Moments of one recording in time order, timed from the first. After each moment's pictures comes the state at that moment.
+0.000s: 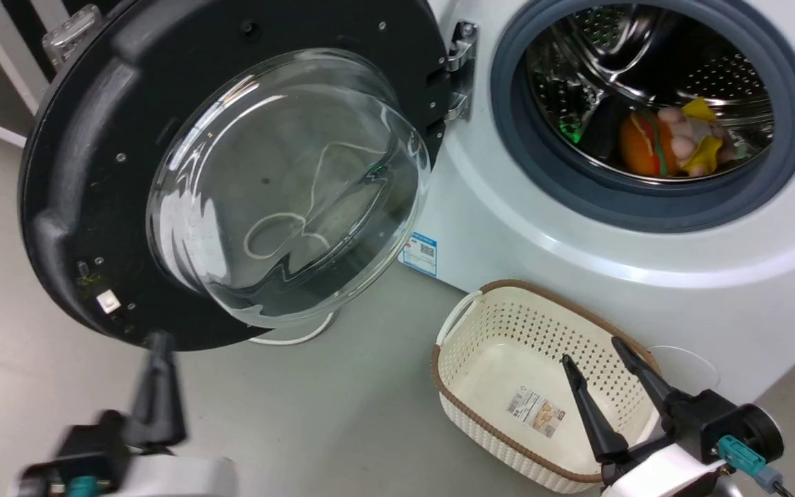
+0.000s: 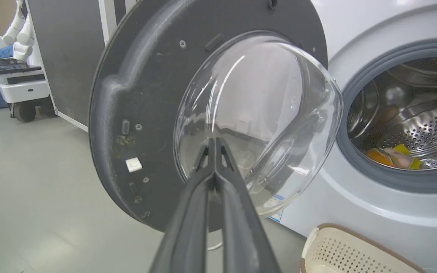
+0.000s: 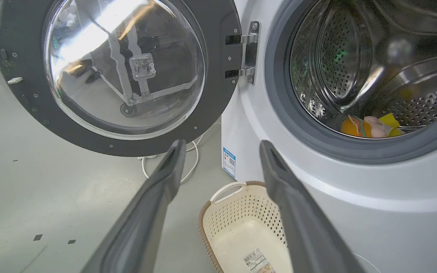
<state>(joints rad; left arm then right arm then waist) 0.07 0.05 0.04 -0.11 -0.12 0.07 -0.19 -0.03 -0.10 0.14 0.12 0.08 0.13 -0.18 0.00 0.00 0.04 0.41</state>
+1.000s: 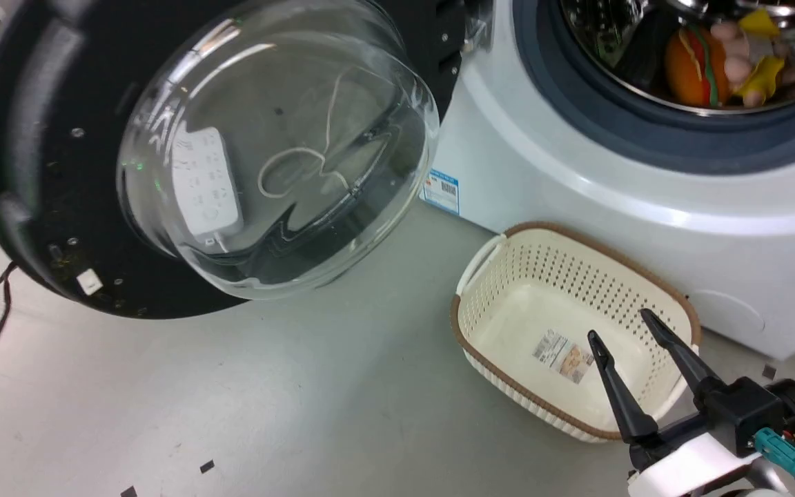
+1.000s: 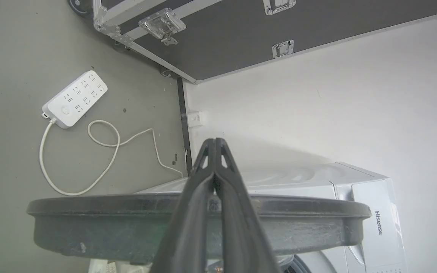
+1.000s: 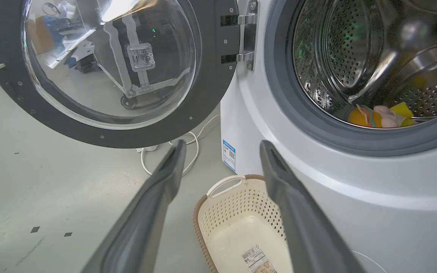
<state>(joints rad) -0.65 0.34 0.60 0.42 -1.23 0.18 0.52 -0.03 -0.17 0.13 0.00 0.07 0.13 -0.18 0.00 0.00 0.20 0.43</state>
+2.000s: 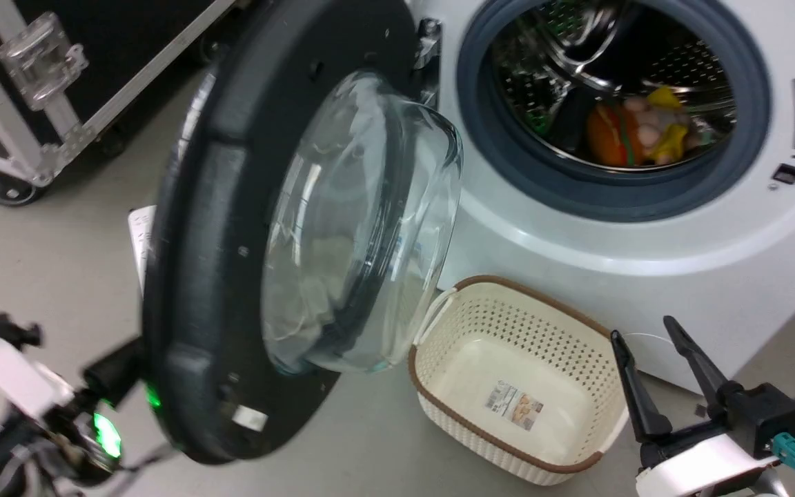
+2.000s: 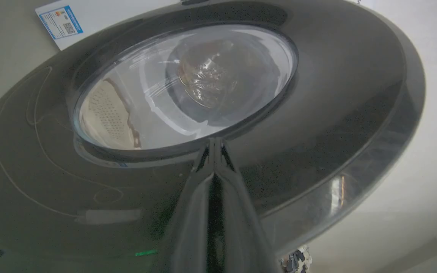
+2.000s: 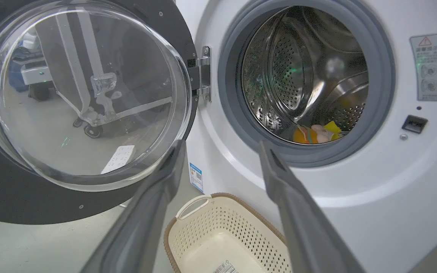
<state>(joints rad) -0.28 0.16 0.45 0.14 -1.43 0.06 1.07 -0.03 -0.11 0.04 0.08 0.08 0.13 -0.22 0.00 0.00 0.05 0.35</state>
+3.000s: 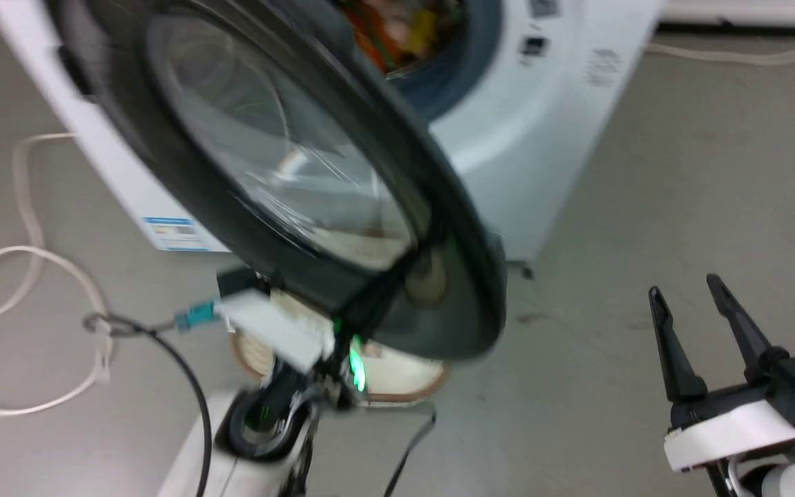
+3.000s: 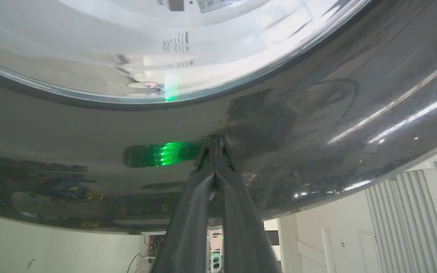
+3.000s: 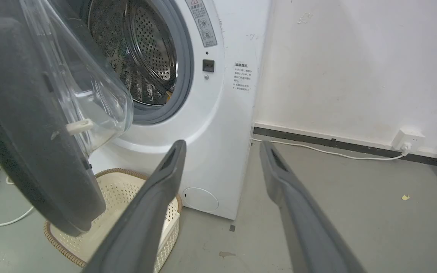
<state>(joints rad) -0.34 0.05 -0.29 0.15 -1.71 -0.09 0.36 -0.08 -0.11 -0.04 0.02 0.07 0.13 -0.20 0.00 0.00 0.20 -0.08</state>
